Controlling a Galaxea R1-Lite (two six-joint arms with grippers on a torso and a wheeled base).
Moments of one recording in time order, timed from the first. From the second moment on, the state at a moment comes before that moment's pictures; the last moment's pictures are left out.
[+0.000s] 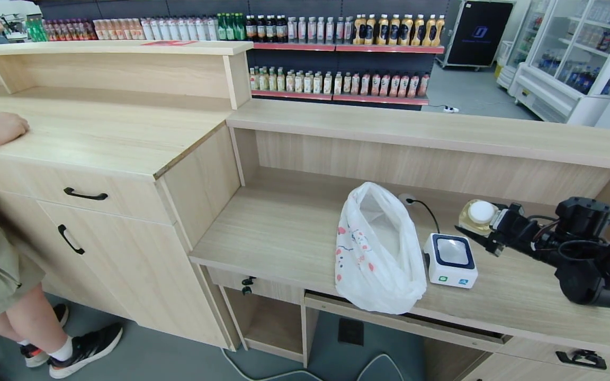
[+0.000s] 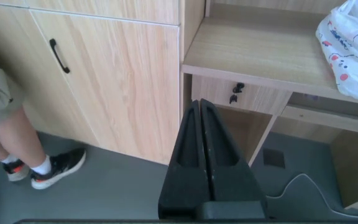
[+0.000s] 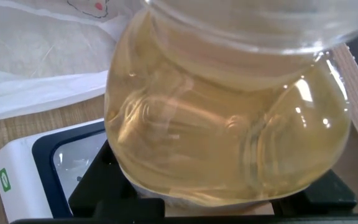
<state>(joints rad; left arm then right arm) 0.00 0.00 0.00 0.00 0.01 0.01 -0.21 2.24 -0.85 -1.31 0.80 -1.03</state>
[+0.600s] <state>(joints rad) 0.00 0.00 0.00 0.00 0.01 0.01 -0.19 2.28 -0.89 -1.32 0.80 -1.00</state>
